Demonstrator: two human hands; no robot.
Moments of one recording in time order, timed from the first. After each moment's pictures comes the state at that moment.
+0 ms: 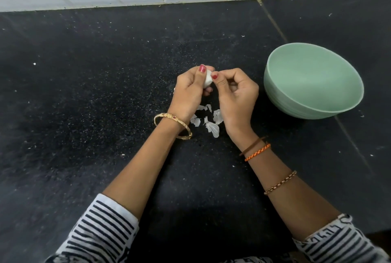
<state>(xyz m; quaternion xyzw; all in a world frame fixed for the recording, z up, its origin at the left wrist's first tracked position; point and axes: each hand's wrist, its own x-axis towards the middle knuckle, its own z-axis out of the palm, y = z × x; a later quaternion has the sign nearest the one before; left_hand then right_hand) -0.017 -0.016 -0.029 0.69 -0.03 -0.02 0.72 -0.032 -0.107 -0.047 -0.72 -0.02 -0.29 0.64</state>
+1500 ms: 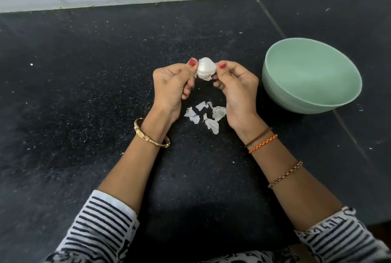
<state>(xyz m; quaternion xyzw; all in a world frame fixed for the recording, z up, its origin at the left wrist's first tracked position) -0.016 0.004 -0.027 0.59 0.01 0.00 0.80 -0.029 -0.111 -0.030 -0.61 0.07 -0.13 0.78</state>
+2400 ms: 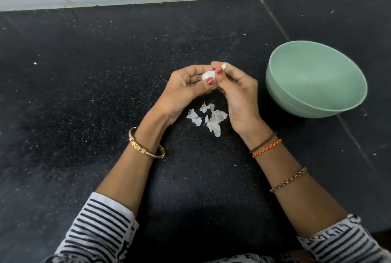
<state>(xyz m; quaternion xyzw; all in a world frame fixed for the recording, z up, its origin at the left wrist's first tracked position) -0.010 0.011 -0.036 0.65 -0.12 -0.13 0.74 -0.029 -0.114 -0.036 -0.61 0.04 -0.08 0.78</state>
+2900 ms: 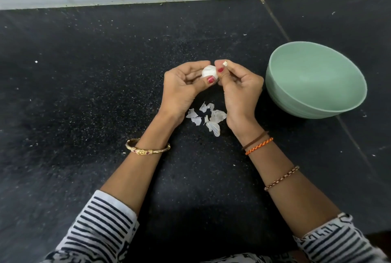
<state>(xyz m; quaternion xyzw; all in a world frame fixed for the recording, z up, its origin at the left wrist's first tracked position) -0.015 0.001 -0.038 0.64 -0.06 0.00 0.77 -0.023 -0.107 -0.041 -0.68 0.07 -0.22 0.69</state>
